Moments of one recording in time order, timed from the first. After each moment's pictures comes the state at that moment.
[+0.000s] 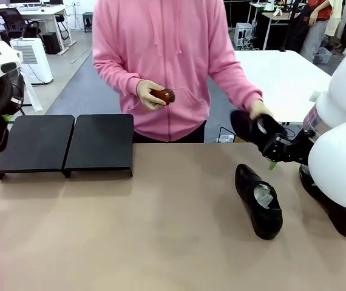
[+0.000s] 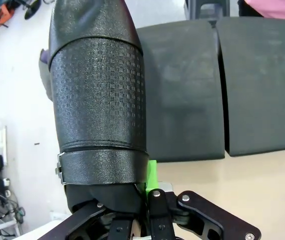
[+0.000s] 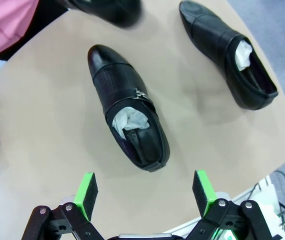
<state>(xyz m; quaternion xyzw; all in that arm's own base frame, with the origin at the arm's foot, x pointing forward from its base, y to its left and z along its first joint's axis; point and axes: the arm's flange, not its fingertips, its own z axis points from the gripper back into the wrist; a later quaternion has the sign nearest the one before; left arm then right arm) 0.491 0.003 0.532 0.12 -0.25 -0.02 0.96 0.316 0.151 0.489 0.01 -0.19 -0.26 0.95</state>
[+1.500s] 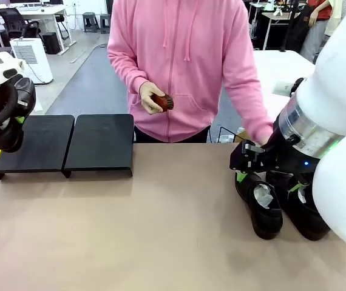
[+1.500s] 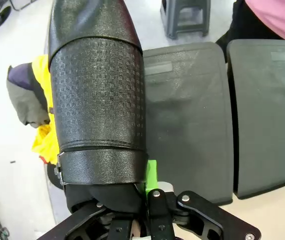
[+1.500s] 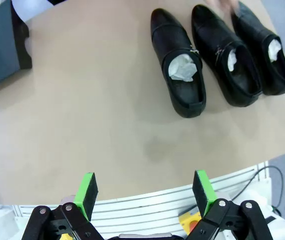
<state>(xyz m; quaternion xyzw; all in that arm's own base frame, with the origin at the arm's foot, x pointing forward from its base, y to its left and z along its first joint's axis) 0.573 0.051 0.481 0.05 -0.25 -0.04 0.97 0.240 0.236 0.540 0.03 -0.19 -0.13 0.97</state>
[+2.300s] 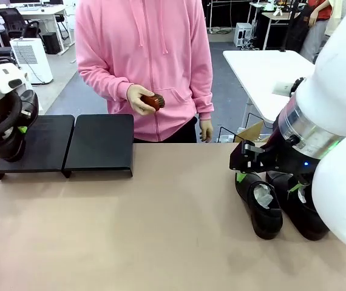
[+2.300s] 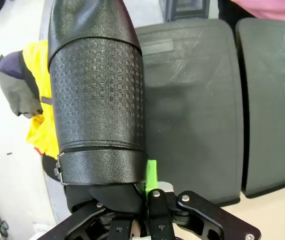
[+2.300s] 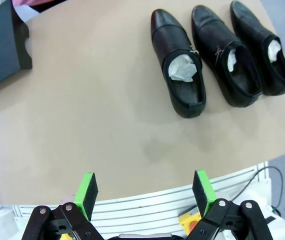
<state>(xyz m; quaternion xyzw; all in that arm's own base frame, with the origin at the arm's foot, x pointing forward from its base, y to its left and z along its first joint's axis) 0.580 0.054 0.447 0.04 -0.21 -0.04 0.98 0.240 0.237 0.540 0.03 -0.19 -0.13 0.97</state>
